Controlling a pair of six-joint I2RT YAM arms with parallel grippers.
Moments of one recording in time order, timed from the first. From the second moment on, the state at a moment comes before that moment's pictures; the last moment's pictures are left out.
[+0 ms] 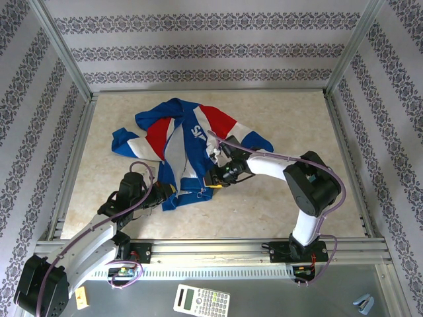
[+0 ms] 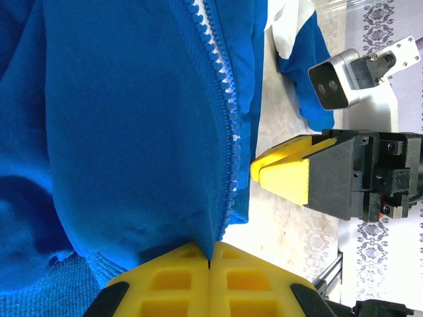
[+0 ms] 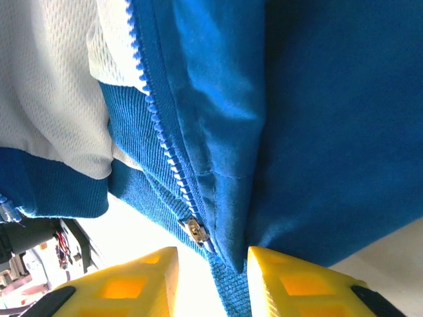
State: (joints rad) left arm -0.38 0.78 0.24 -0.07 0.42 -0.97; right arm 0.63 1.80 1.02 -0.38 -0.67 0.54
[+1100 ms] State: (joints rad) left arm -0.38 0.89 0.24 0.04 0.43 -0.97; right arm 0.65 1.82 1.05 -0.36 -0.69 0.55
